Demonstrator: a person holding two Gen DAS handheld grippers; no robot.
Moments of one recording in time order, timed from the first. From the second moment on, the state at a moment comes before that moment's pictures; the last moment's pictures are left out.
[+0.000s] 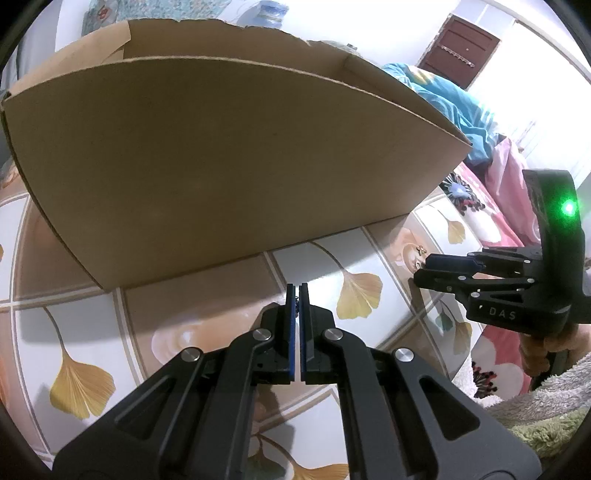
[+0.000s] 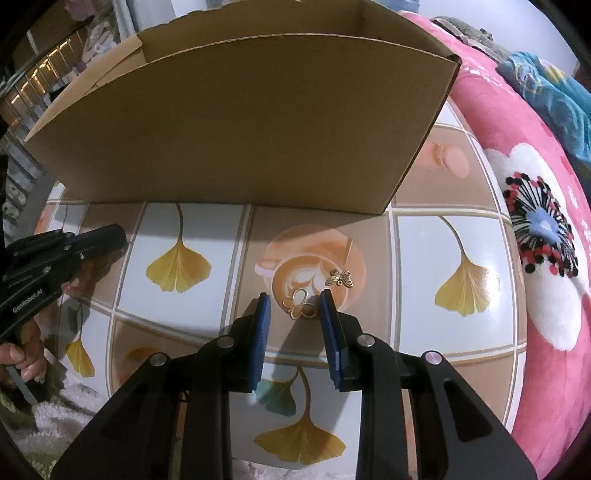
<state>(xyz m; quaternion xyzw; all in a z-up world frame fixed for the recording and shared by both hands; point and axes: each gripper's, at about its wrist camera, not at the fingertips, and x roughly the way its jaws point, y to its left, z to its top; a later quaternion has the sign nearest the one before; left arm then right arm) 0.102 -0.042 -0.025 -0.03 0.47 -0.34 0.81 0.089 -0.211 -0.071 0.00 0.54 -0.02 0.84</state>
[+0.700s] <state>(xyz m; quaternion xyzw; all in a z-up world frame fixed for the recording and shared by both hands) 0.104 -0.038 -0.025 -0.03 0.47 -0.34 0.81 0.078 -0.212 -0.075 0.01 0.53 -0.02 0.85</state>
